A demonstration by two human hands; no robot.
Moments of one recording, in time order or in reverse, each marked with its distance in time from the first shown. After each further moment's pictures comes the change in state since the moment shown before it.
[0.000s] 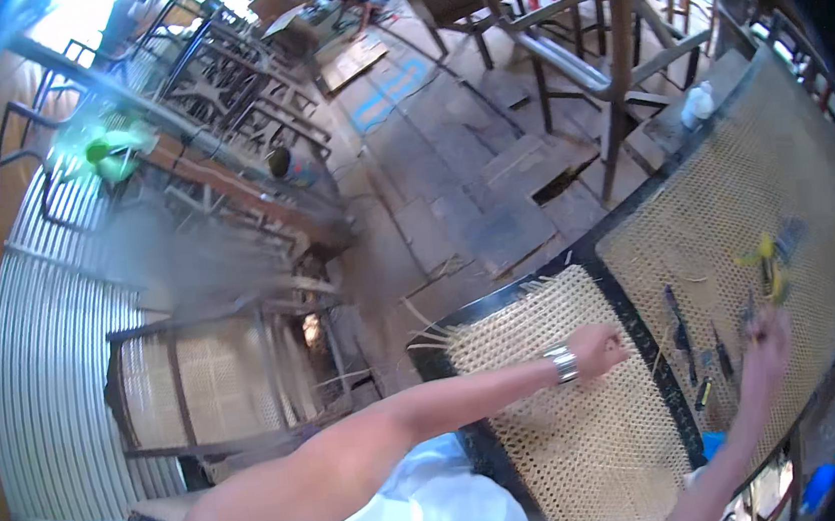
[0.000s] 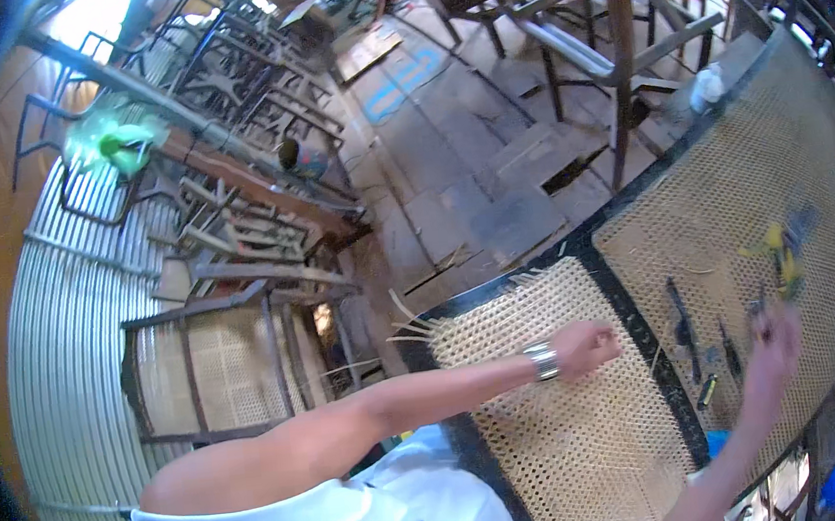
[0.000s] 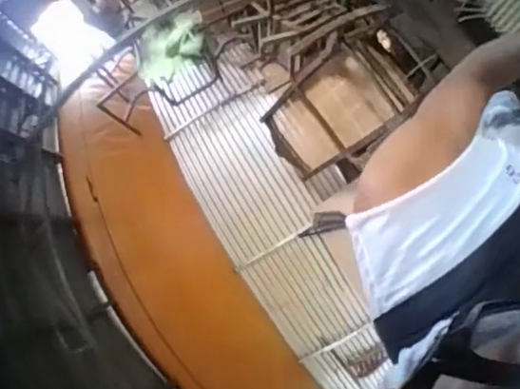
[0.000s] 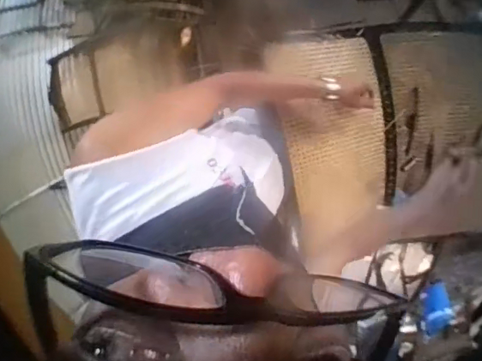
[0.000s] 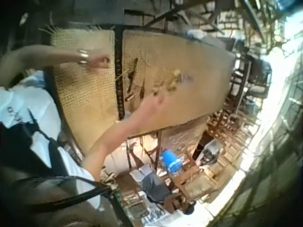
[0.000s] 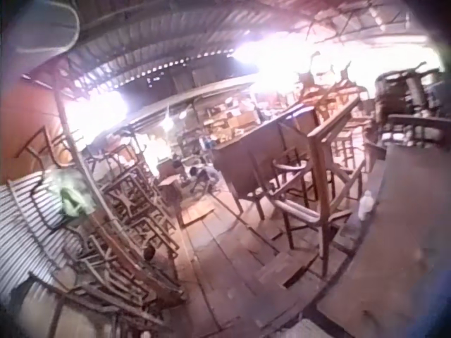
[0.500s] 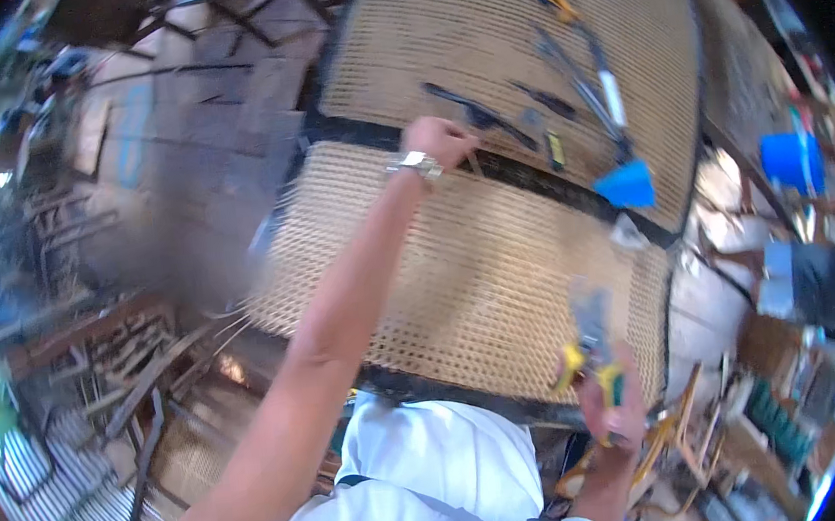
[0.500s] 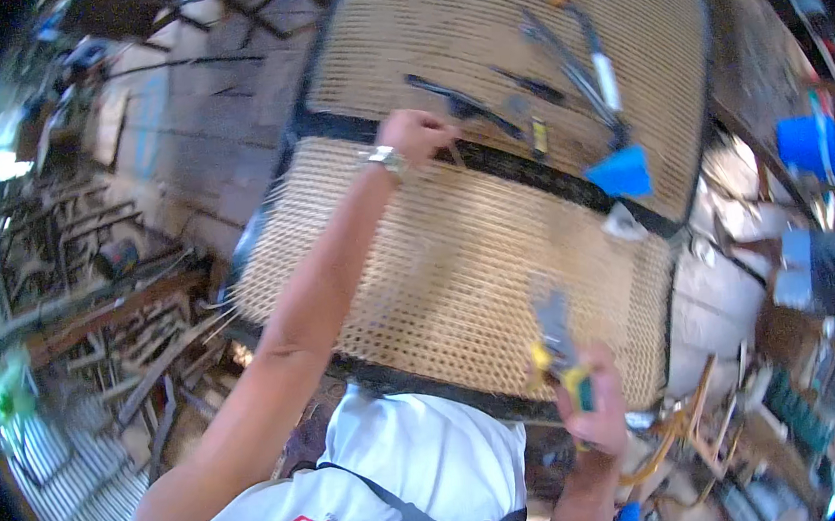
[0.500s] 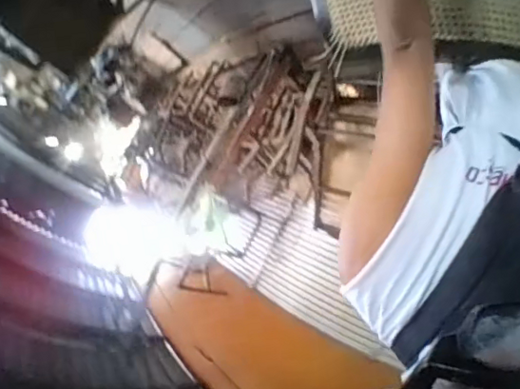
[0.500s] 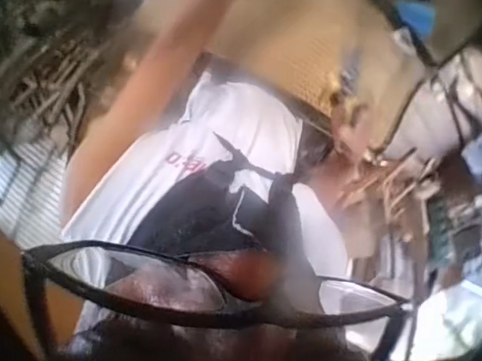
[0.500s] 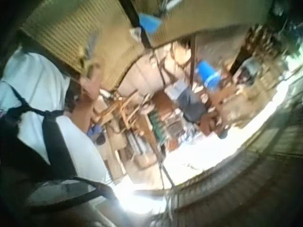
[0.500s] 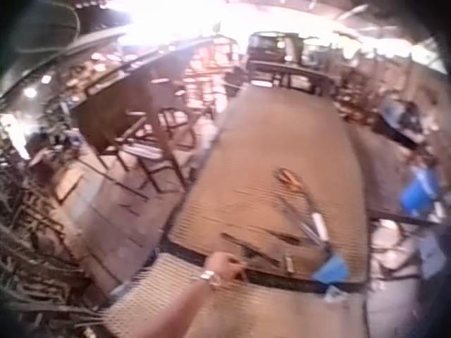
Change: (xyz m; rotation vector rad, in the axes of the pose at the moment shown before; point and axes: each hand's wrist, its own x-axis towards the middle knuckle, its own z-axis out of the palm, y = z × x) left_hand 0.109 0.023 0.046 0.194 -0.068 0.010; right_hand -0.327 -0.172 -0.099 1.600 -0.101 0.738
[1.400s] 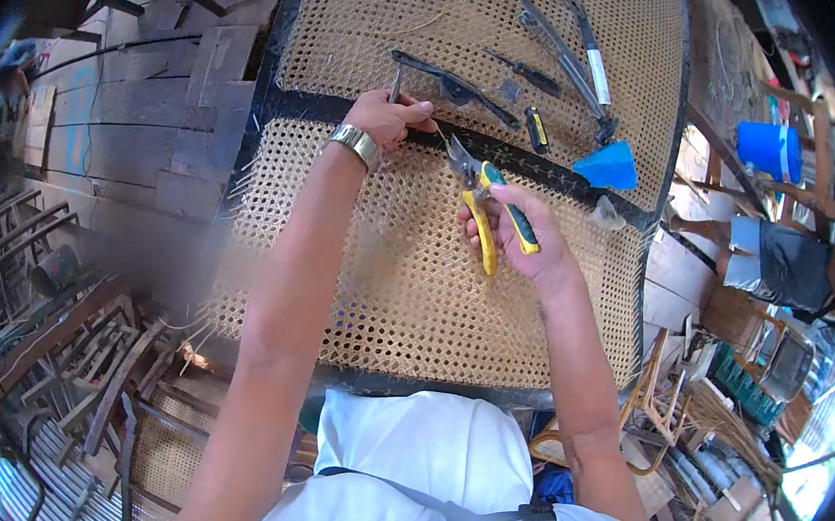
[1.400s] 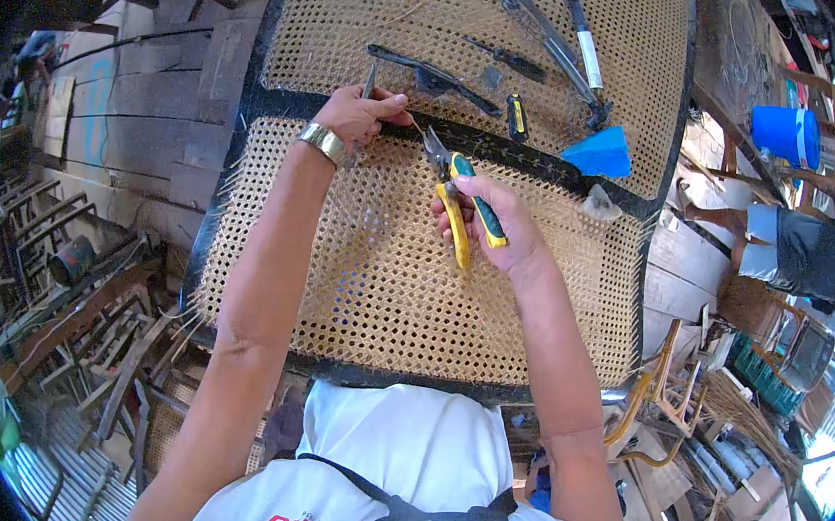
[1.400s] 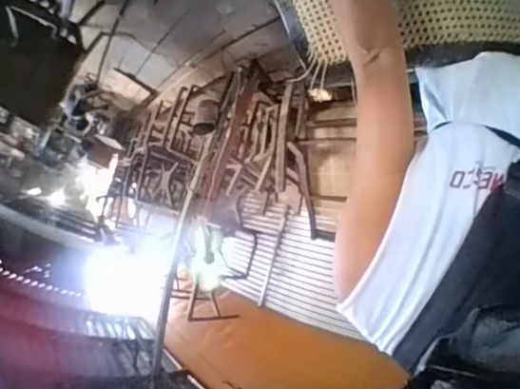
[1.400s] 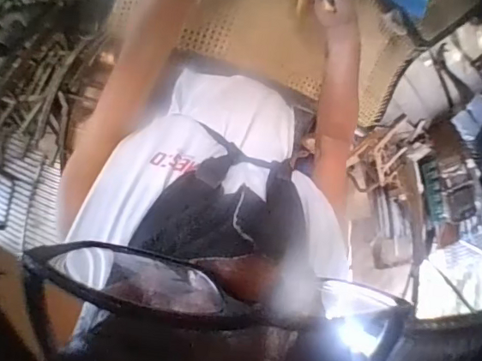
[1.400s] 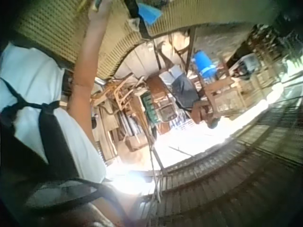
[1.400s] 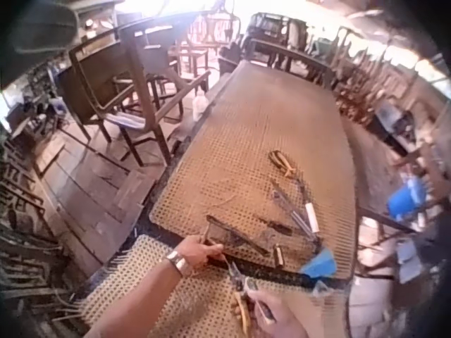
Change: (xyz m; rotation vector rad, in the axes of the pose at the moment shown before) left_hand 0.018 -0.026 -0.010 -0.671 -0.293 -0.206; right_hand 0.216 0.040 0.013 0.062 -0.019 0.470
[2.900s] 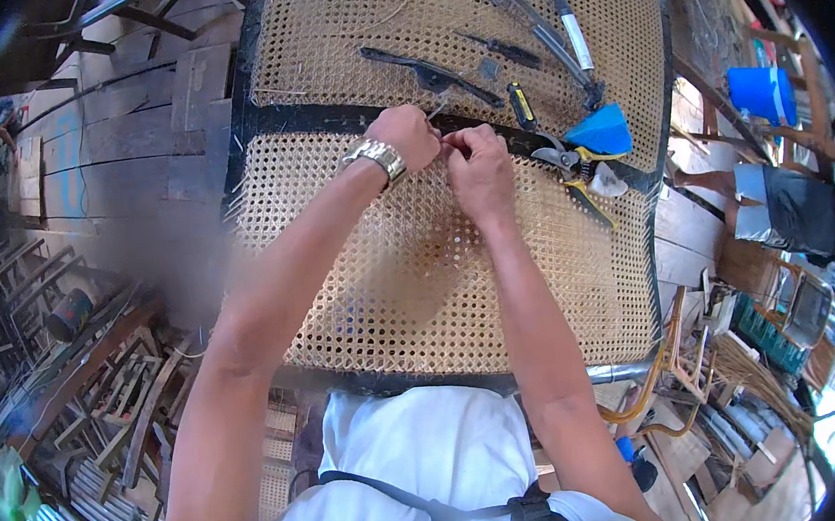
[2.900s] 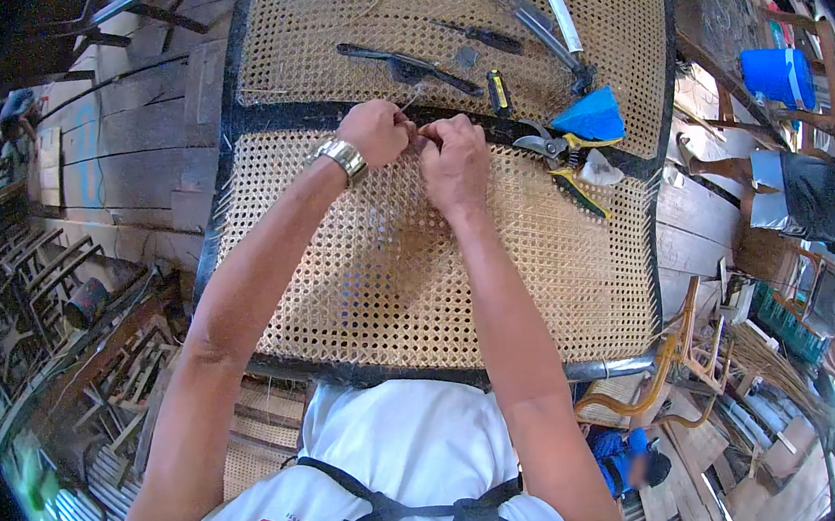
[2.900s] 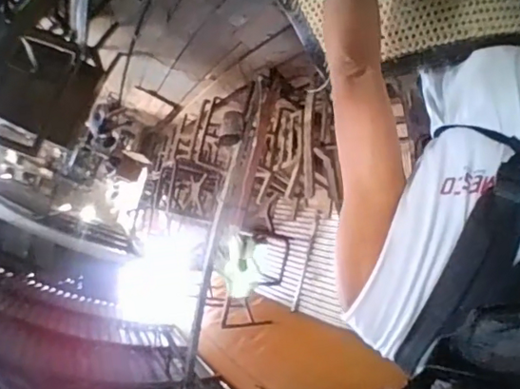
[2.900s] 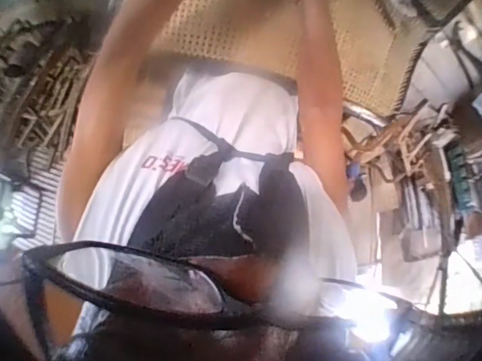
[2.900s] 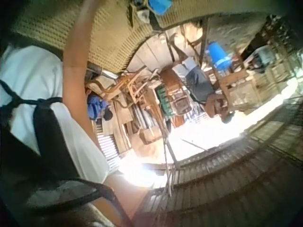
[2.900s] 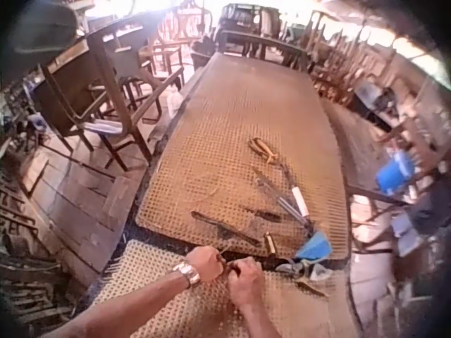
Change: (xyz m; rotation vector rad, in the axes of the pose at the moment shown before) left_hand -0.015 0.004 0.048 1.104 0.019 0.226; right_hand 0.076 0.028 0.021 -1.111 0.749 -0.766
